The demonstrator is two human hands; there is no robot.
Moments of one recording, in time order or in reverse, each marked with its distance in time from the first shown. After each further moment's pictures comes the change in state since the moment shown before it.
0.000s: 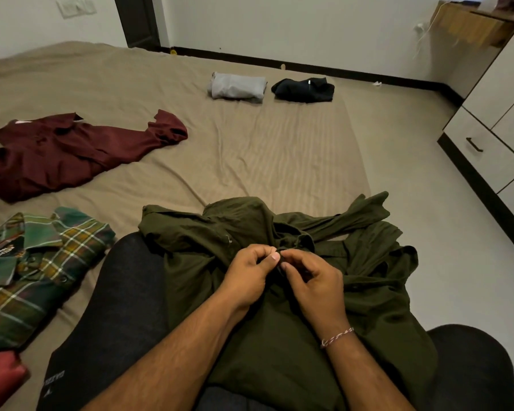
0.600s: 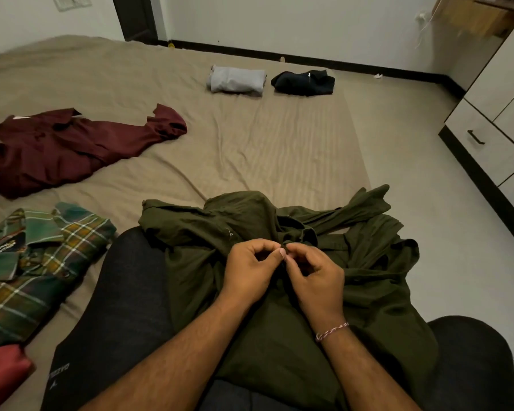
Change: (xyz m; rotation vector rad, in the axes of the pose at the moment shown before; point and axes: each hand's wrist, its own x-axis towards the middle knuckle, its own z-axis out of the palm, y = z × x) left_hand -0.013 0.009 0.004 0.135 0.154 0.172; right_hand -0.005 -0.004 0.010 -0.009 0.131 0.057
